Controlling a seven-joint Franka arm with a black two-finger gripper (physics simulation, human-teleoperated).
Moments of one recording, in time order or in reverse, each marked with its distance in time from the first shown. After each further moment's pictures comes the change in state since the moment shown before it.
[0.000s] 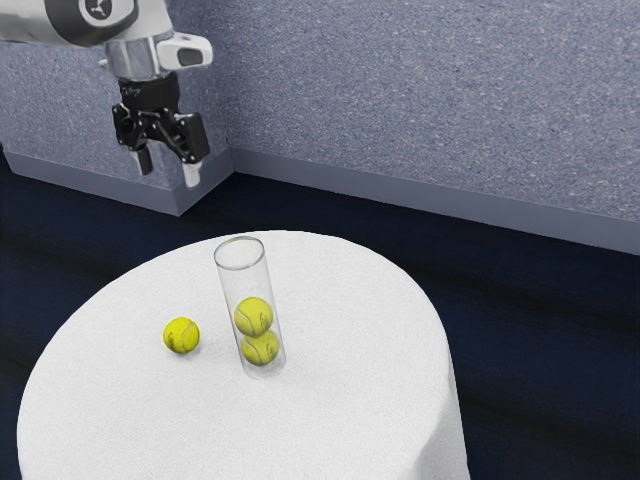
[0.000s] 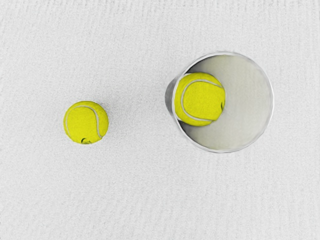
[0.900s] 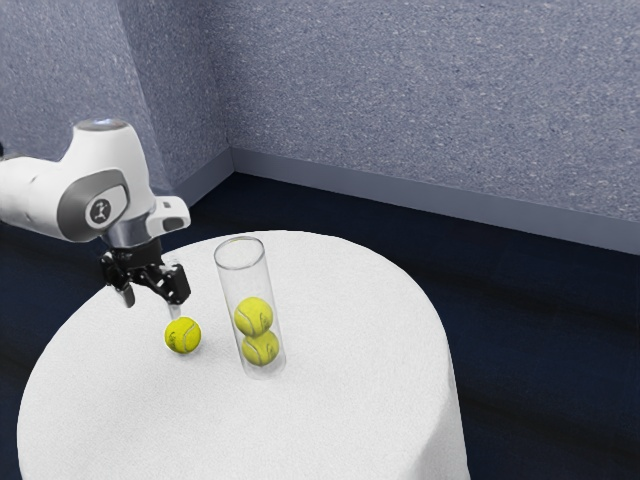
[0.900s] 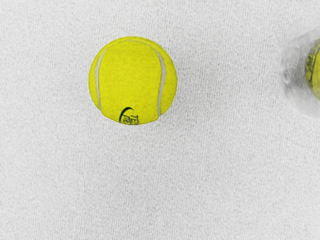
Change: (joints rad) arm 0.154 -0.109 -0.018 -0.737 0.062 0.662 -0.059
